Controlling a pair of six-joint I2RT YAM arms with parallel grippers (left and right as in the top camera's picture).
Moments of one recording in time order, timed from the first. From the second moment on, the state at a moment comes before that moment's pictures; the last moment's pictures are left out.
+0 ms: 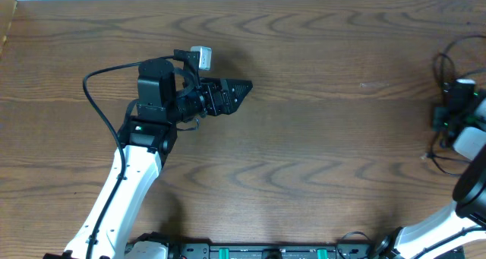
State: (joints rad) left arm -0.17 1.29 0.89 -0.11 0.72 -0.45; right arm -0.60 1.91 0.85 0.26 -0.07 -0.42
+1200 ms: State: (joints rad) left arm -0.17 1.29 0.89 -0.11 0.72 -0.45; right arm -0.40 1.31 0.84 -0.05 -0.13 -0.19
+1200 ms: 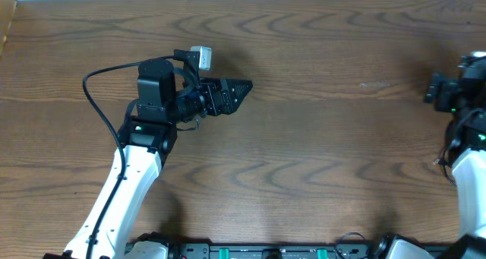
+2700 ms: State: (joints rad) left arm -0.17 1.29 0.89 -0.11 0.72 -0.45; right arm -0.15 1.31 0.84 -0.36 -0.36 0.18
